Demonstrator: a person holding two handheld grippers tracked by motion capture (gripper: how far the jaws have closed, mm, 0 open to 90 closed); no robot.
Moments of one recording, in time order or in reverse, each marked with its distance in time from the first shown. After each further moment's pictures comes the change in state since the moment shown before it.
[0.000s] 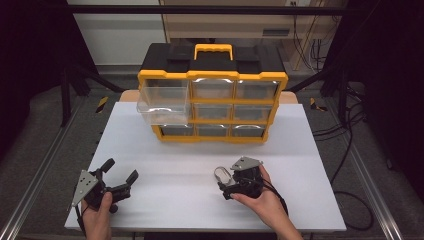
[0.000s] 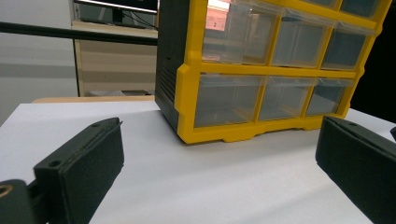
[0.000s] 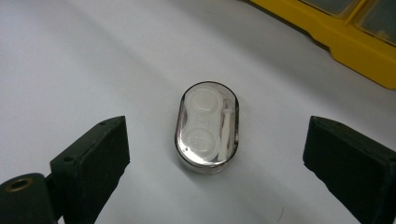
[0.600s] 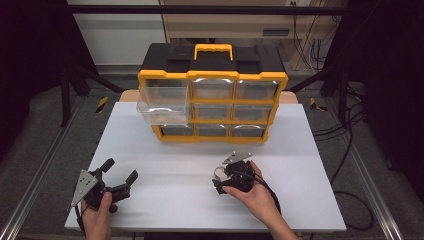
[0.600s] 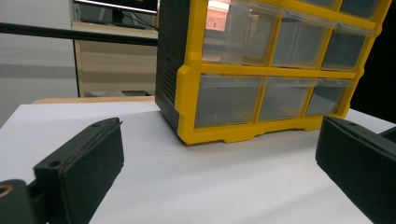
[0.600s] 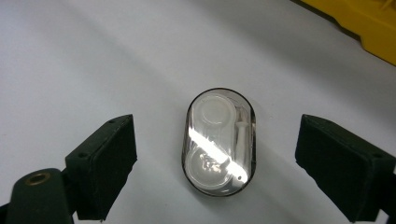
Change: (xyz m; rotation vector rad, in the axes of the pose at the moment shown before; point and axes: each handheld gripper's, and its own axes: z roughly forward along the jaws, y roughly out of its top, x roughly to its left) left arm 0.001 0.001 0.000 -0.001 0.000 0.000; right arm 0.002 0.015 0.023 0.091 0.017 0.039
